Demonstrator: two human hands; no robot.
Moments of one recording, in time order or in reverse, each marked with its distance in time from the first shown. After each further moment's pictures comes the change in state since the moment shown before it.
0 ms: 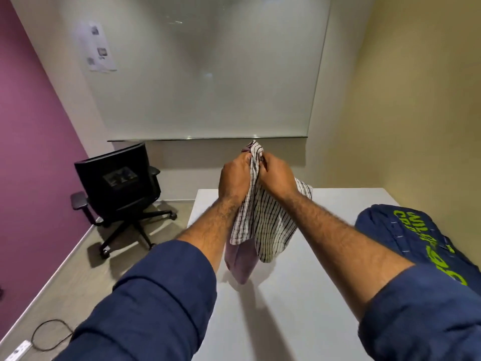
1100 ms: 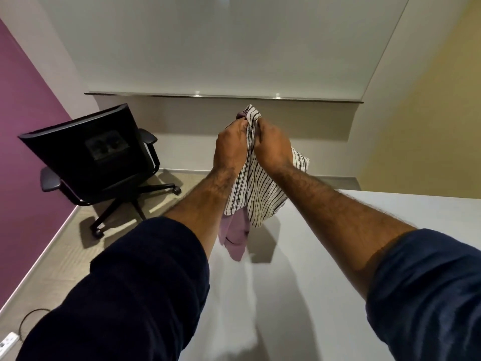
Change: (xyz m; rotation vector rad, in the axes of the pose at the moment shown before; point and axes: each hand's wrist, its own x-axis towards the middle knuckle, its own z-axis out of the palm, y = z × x) left_hand 0.295 -0.275 0.138 0.011 0.039 -0.105; right_hand 0.317 0.099 0.291 -0.035 -0.022 -0.036
